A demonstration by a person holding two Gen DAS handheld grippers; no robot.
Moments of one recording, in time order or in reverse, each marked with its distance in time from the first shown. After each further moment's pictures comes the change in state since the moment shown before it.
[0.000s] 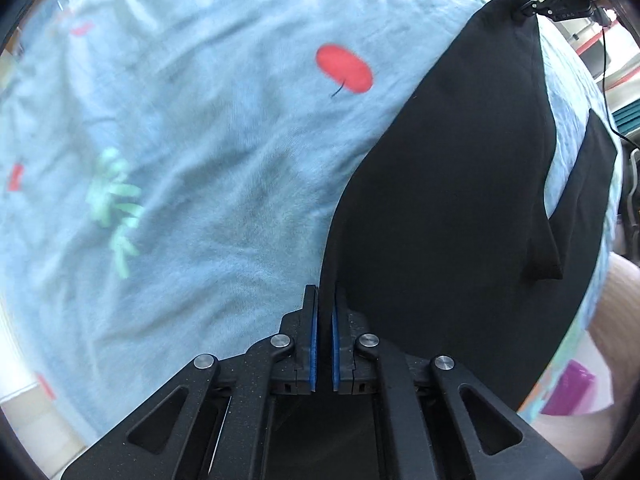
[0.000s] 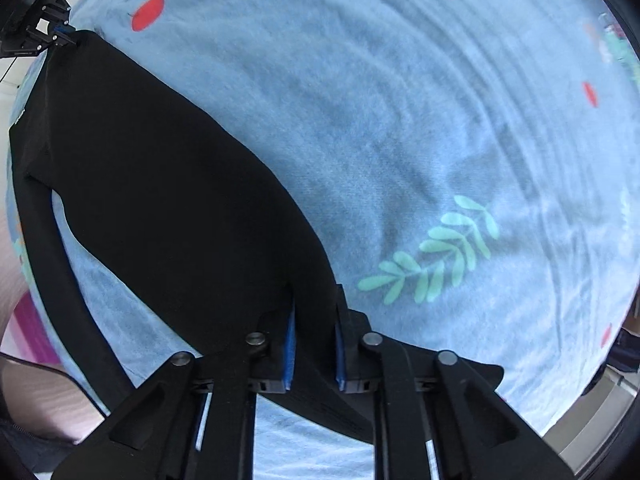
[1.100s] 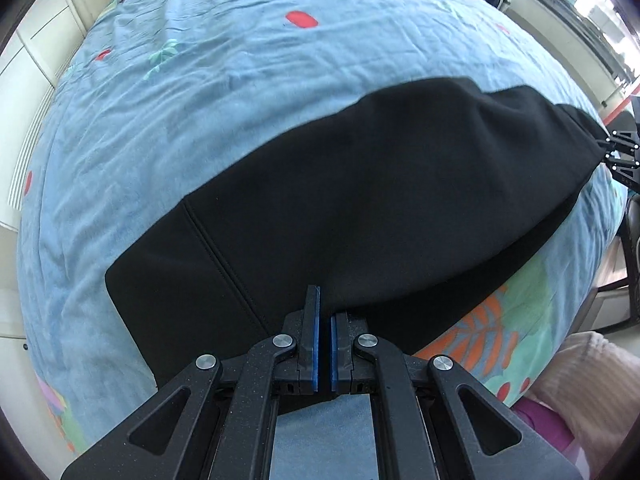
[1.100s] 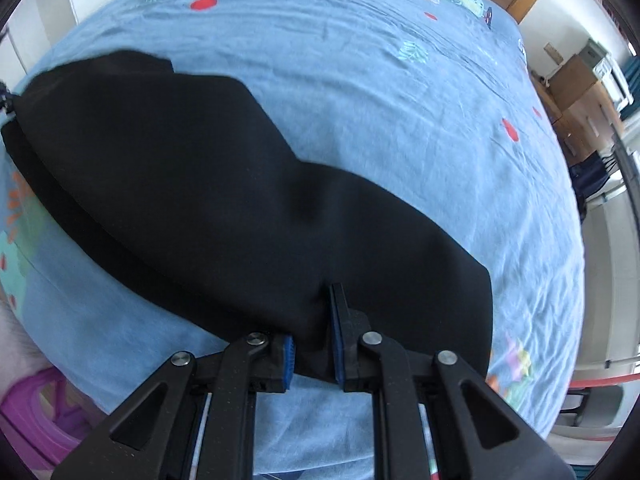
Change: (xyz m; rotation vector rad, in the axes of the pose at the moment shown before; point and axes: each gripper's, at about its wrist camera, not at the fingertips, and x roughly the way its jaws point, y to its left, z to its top) left arm 0.001 -0.167 -0.154 -0.288 -0.194 0.085; right arm 0.012 0.229 -0.265 0.444 -0.277 -0.298
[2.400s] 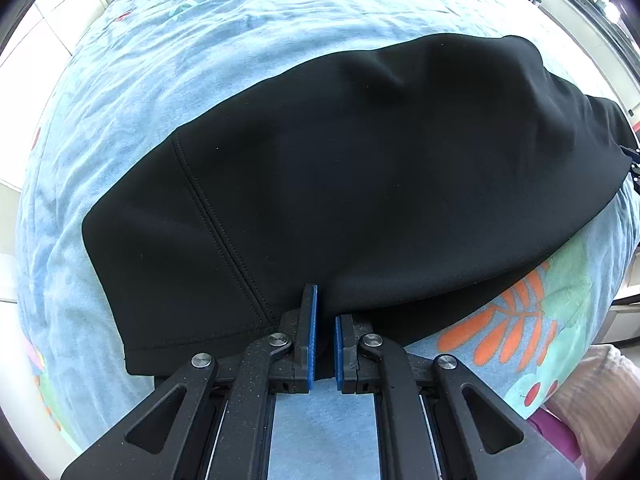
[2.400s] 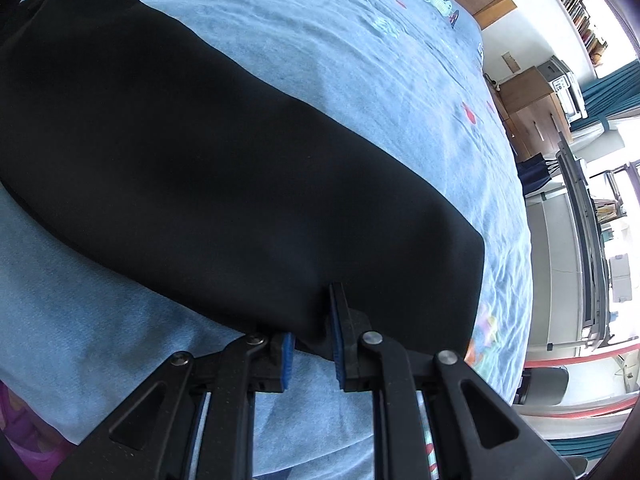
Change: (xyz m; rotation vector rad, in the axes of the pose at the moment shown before) left arm 0.020 -0.014 -0.025 -0.072 0.051 0.073; right arm 0.030 0.037 -0.024 -0.010 0.065 -0.268
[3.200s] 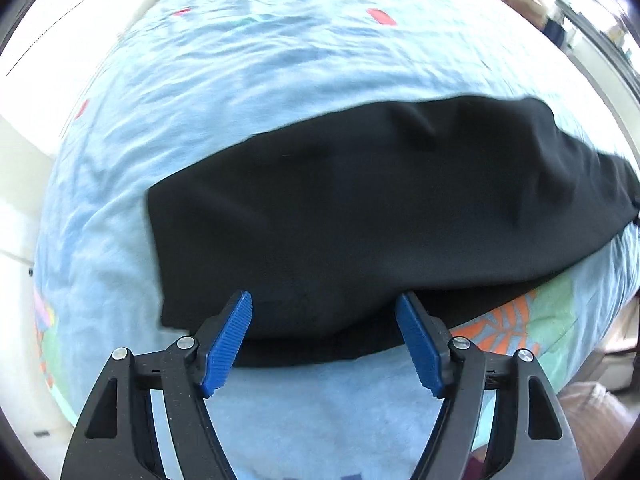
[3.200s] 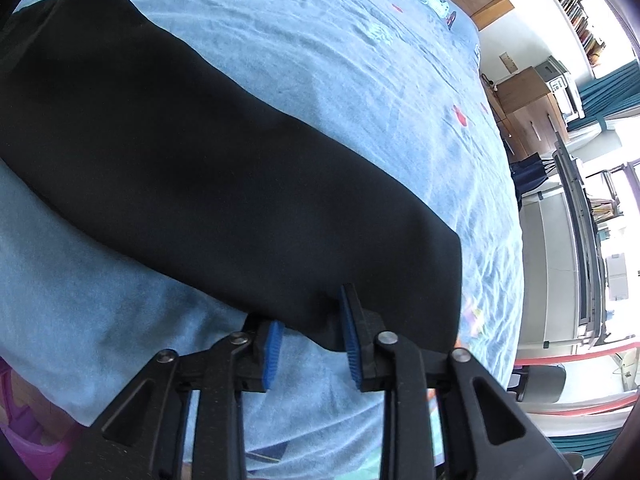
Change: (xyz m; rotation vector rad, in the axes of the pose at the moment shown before) left arm -0.074 0.014 -0.022 -0.190 -0.093 0.039; right arm -0.021 -0.007 -0.001 0.001 0.014 -0.009
